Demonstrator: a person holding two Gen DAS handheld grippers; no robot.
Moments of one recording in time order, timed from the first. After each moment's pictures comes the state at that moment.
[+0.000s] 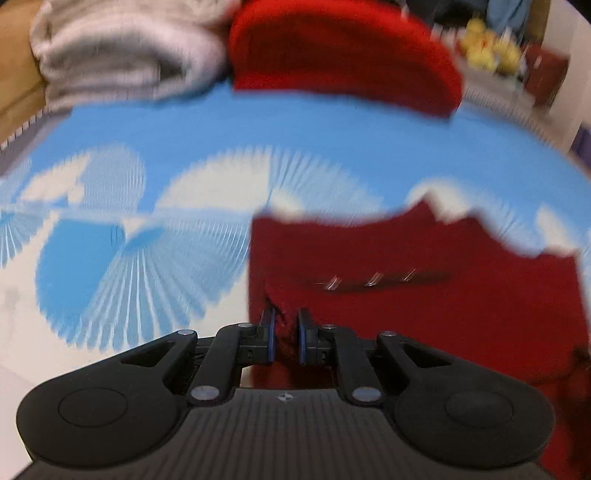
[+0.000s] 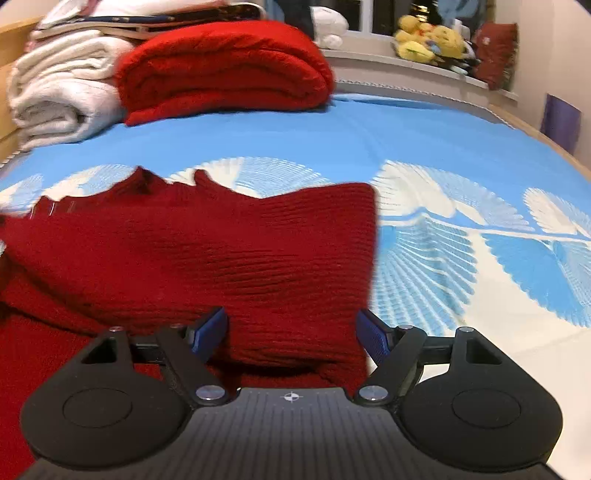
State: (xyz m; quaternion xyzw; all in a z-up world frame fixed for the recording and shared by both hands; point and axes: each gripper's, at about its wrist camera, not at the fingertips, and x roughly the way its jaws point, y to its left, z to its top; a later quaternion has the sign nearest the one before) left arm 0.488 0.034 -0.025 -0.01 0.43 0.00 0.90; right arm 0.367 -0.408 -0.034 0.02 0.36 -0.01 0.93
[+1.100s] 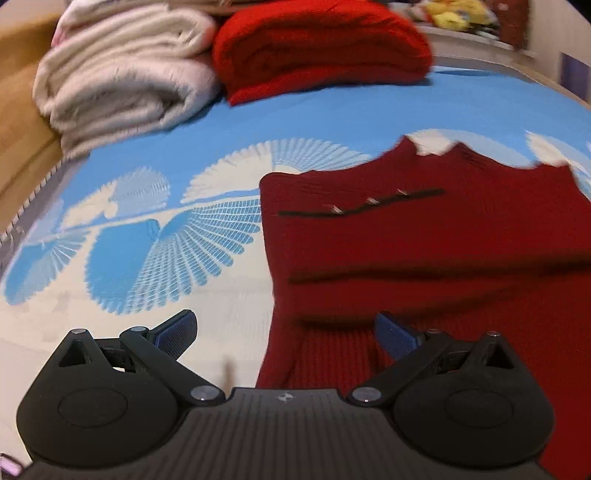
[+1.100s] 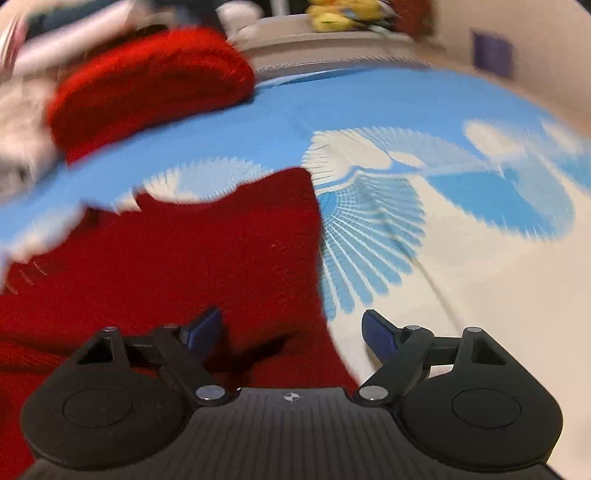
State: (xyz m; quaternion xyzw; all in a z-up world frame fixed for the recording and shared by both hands) left arm 0.385 0.008 -0.015 0.12 0.39 0.01 0.91; right arm 0.312 -0.436 -0.023 0.17 0.36 -0.04 0.91
